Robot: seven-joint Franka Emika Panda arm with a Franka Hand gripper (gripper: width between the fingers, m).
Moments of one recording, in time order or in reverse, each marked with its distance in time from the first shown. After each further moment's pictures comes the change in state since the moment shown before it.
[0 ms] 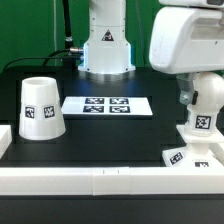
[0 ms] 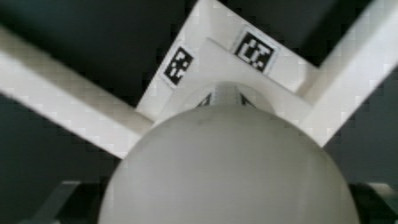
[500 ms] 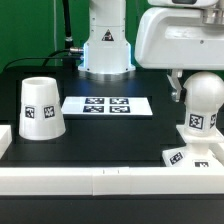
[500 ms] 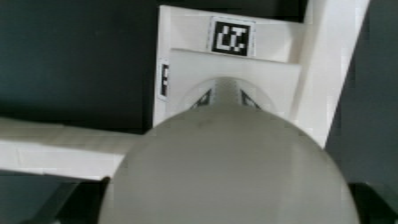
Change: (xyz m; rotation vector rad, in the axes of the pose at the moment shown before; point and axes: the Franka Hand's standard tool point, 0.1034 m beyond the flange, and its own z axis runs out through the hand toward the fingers) arm 0.000 0.003 0.000 0.008 0.001 0.380
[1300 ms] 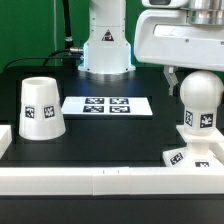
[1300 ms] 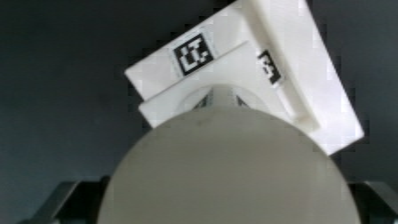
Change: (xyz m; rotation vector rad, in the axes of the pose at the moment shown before) arm -0.005 0.001 0.001 0.041 -0.030 0.720
